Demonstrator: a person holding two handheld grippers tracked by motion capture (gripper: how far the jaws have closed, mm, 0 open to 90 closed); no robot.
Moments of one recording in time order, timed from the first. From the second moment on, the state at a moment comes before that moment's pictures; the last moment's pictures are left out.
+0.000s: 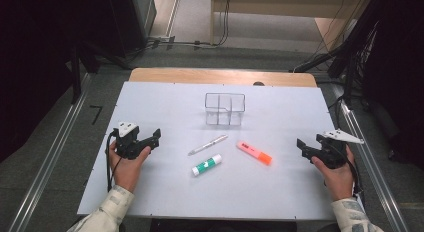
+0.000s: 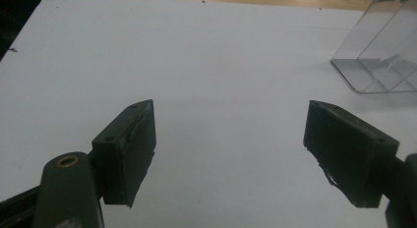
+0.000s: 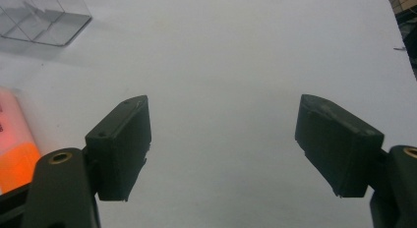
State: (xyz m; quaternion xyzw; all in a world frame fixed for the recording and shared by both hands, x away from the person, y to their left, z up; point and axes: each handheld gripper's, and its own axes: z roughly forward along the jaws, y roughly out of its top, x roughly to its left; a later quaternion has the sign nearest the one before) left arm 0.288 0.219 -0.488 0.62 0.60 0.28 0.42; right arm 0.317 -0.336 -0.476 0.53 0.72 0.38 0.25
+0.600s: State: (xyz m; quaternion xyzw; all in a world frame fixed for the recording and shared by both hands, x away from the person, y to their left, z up) left arm 0.292 0.216 -0.491 0.62 0.60 0.27 0.43; right arm 0.319 -0.338 -0.479 0.54 0.72 0.37 0.25
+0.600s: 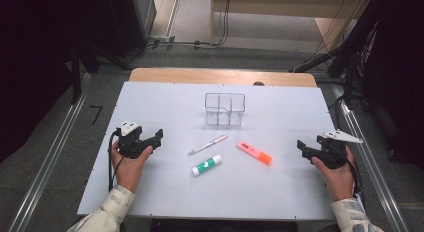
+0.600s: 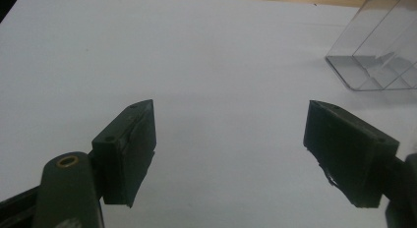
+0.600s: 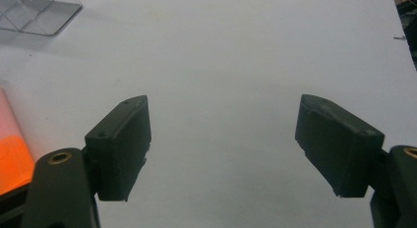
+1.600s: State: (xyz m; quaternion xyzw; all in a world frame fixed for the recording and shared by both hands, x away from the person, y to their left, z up) left arm 0.290 0.209 -0.492 0.63 0.59 0.27 0.42; right arm 0.320 -0.336 -0.479 0.54 0.72 0.36 0.25
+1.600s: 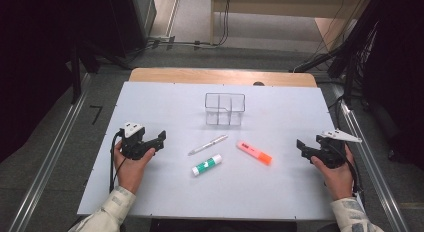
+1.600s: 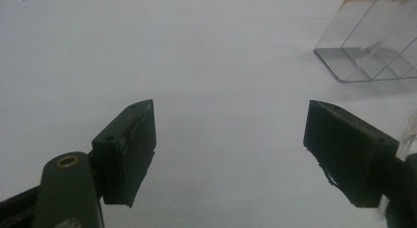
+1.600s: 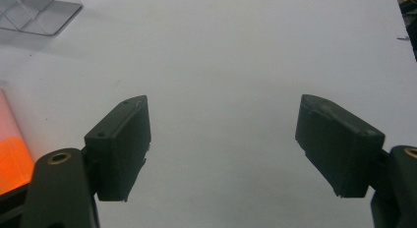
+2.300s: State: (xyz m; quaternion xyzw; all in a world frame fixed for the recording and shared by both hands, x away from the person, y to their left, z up) left arm 0.293 0.197 -0.498 0.65 0.57 0.27 0.42; right arm 0.321 -0.335 -0.480 0.54 0.72 0.36 0.25
